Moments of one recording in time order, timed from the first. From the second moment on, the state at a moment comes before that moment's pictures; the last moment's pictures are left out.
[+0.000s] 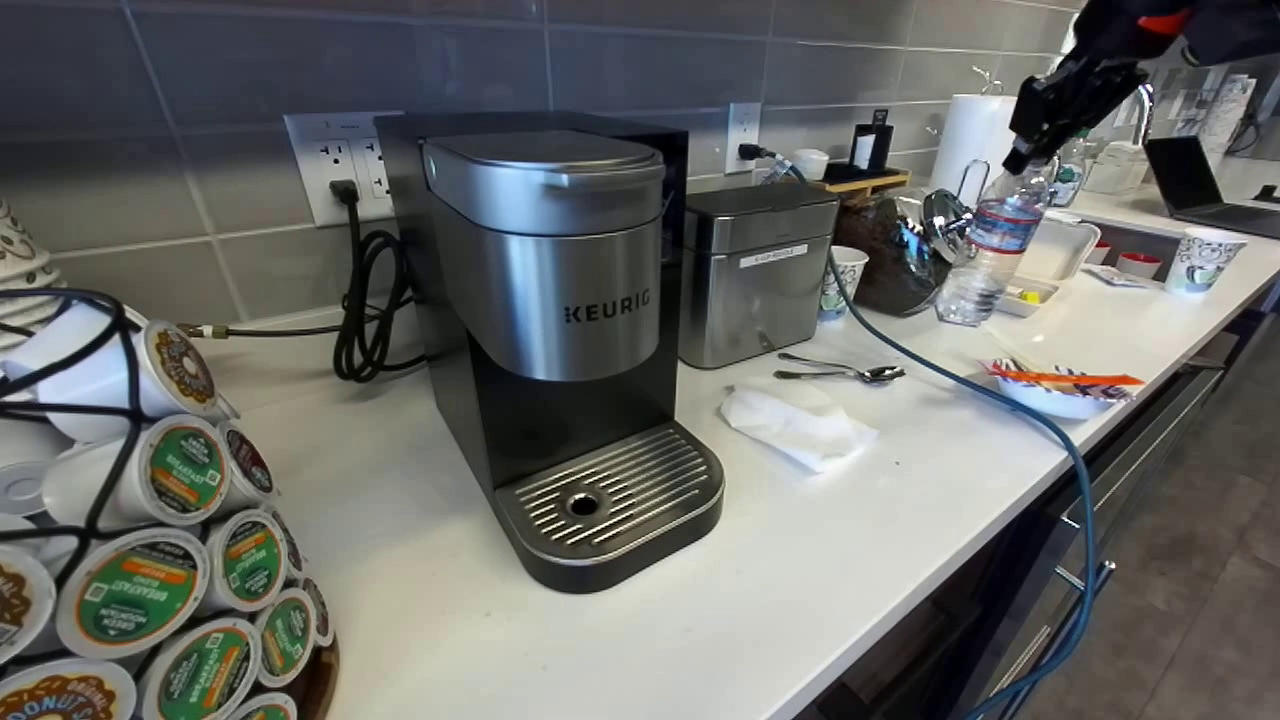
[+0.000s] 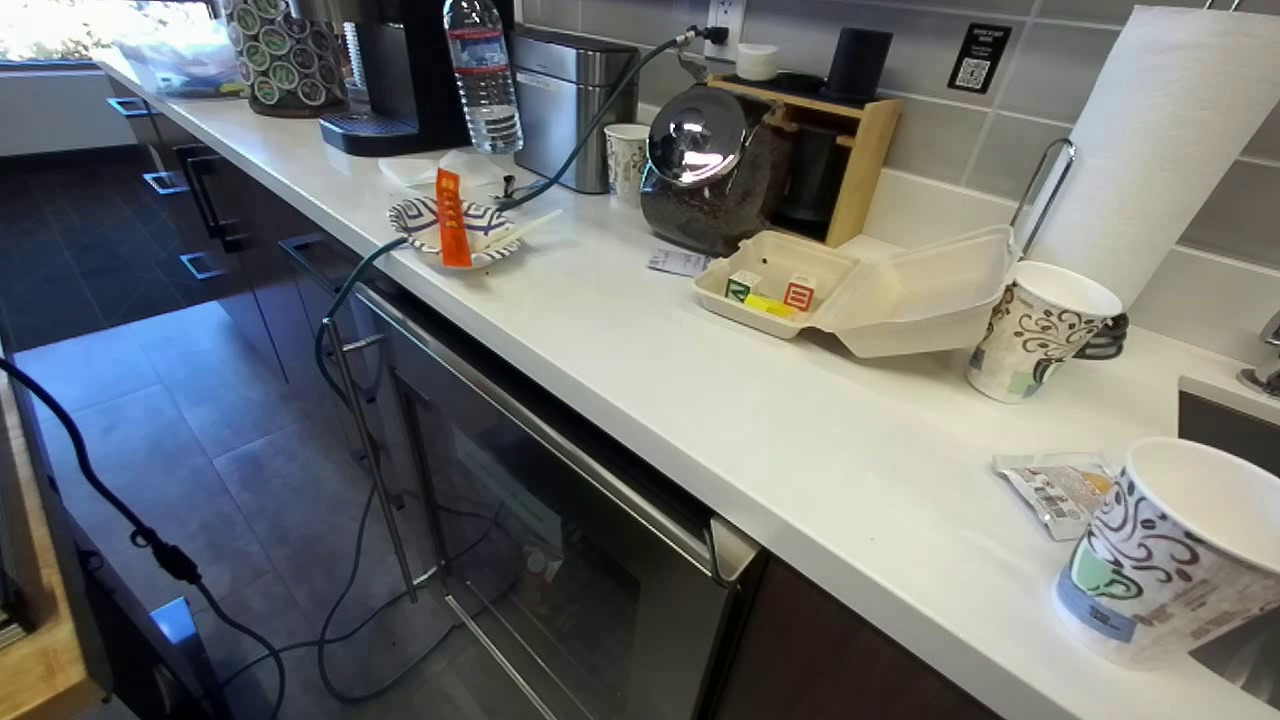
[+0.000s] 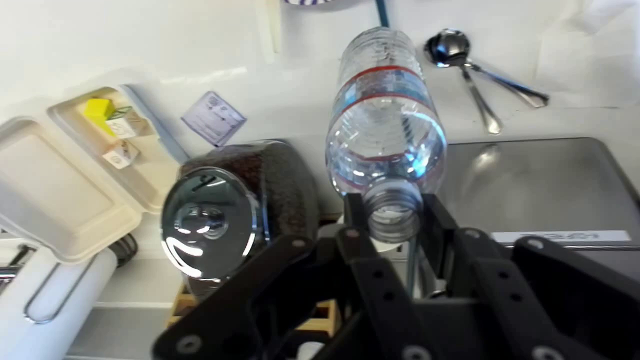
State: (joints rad) arm -0.06 -0.17 0.04 -2.13 -0.31 2.36 0.36
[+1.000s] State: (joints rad) arm -0.22 0.00 -0.12 -1.98 -0.44 2.32 0.49
